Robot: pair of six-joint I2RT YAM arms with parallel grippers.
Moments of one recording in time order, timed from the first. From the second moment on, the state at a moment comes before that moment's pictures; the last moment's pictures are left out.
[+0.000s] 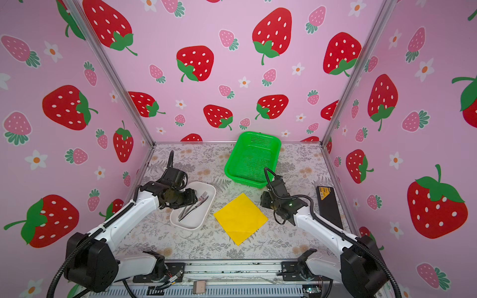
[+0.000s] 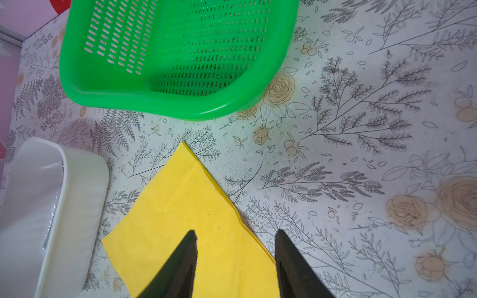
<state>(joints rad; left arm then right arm) -0.29 1.30 0.97 -0.85 0.11 -0.48 0.66 1.18 0.69 -0.36 0.10 0.69</state>
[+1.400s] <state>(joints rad) -0.29 1.88 1.27 -0.94 -0.01 -0.18 0.66 1.07 0.60 -0.23 0.01 0.80</state>
